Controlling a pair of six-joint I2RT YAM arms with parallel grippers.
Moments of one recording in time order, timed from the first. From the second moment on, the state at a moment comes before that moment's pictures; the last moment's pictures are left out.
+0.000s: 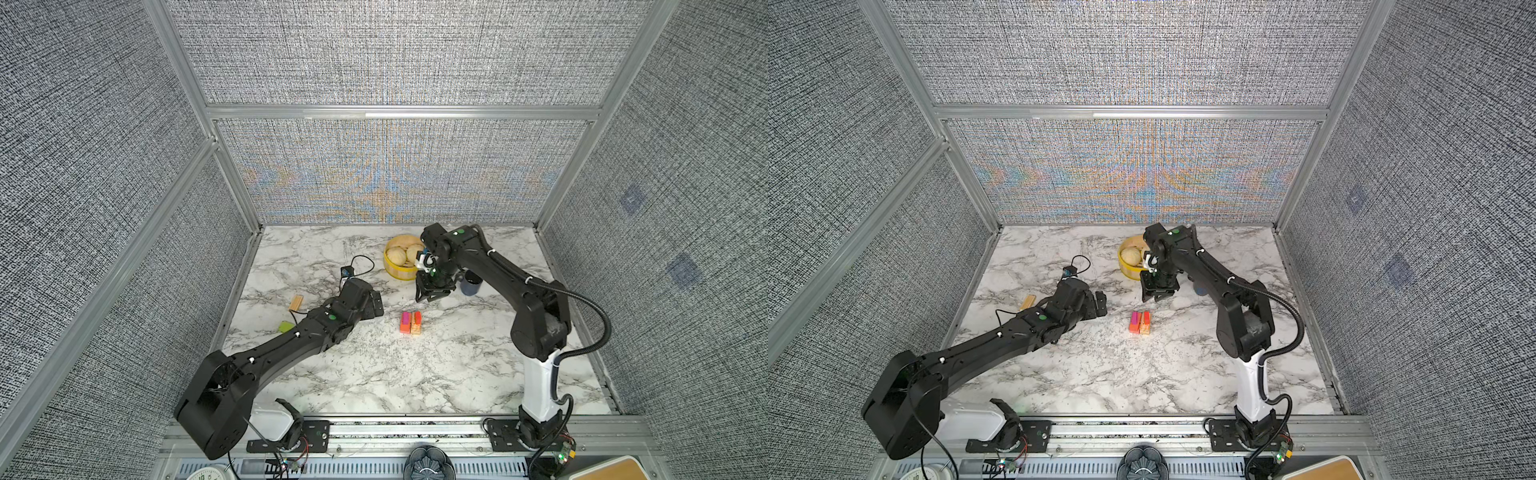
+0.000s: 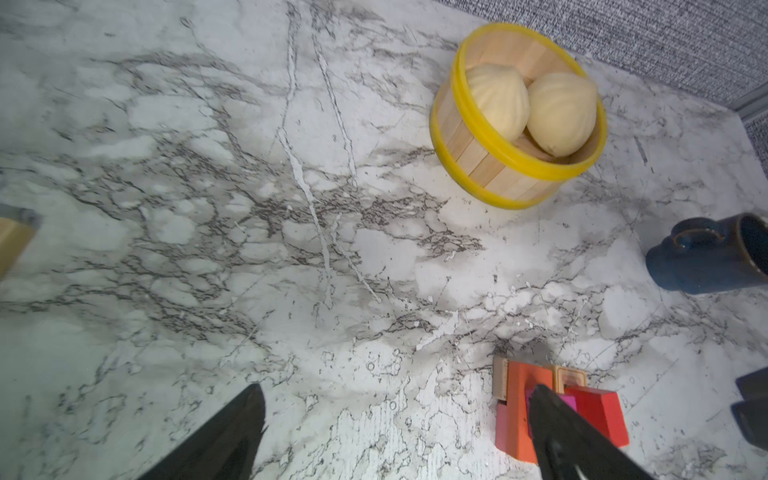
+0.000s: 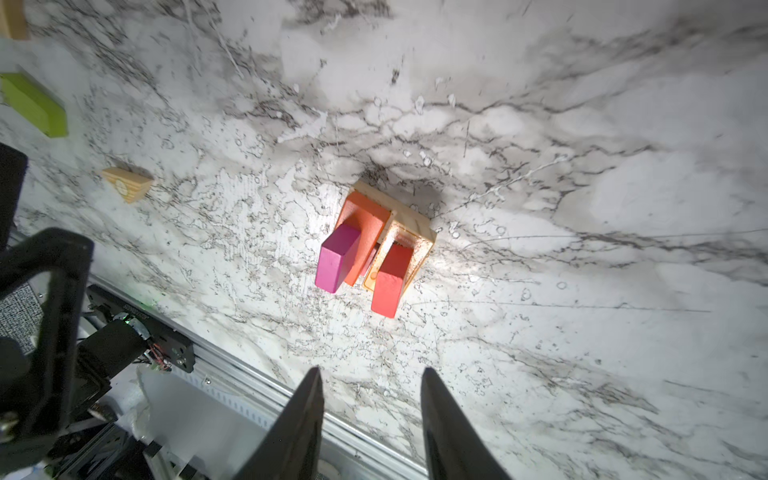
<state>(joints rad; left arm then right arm) -0.67 1.32 0.81 -0.25 -0.28 -0.66 0.53 1.98 1.85 -1.28 -0.29 0.26</state>
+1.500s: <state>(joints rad) -0.01 1.71 1.07 -0.57 -0.10 -0.86 0.47 1.94 1.75 -0.41 -0.55 0.30</state>
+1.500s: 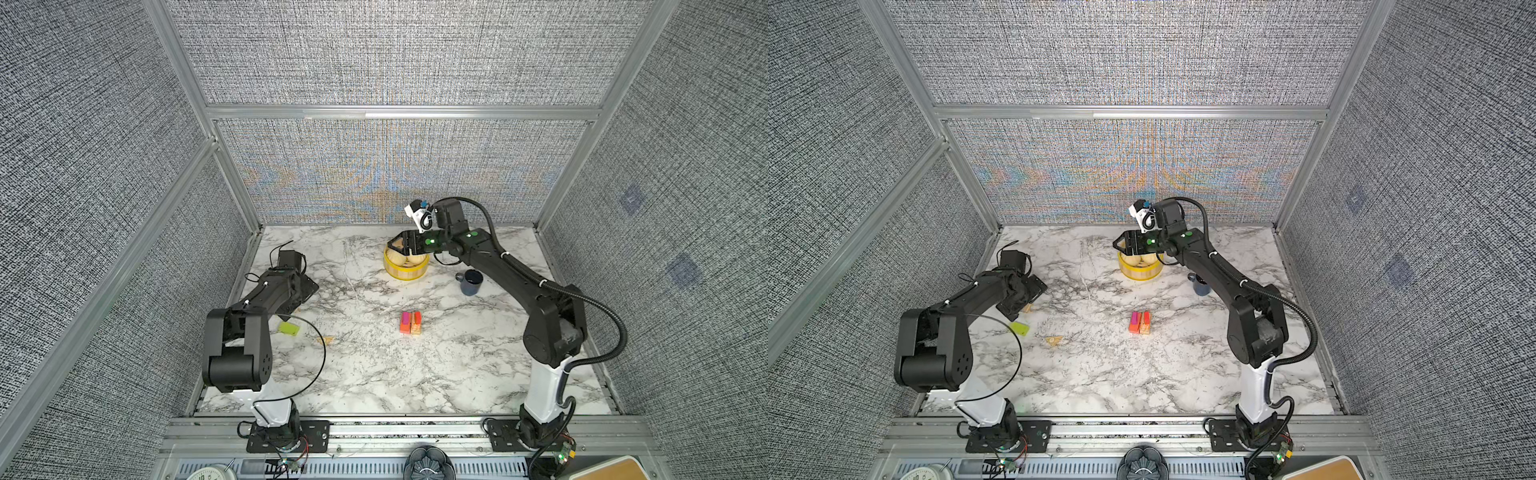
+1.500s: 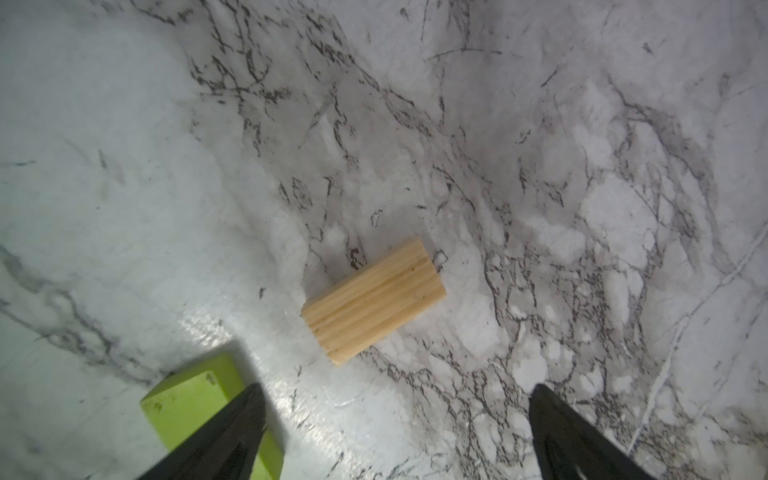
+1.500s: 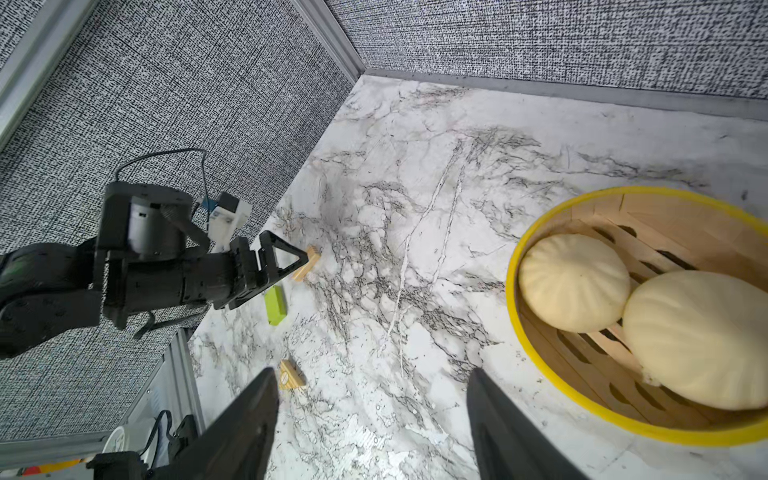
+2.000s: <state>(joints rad) 0.04 1.84 1.15 -0.56 -0.06 -0.92 0.47 1.97 1.75 -0.41 -0.56 0.30</state>
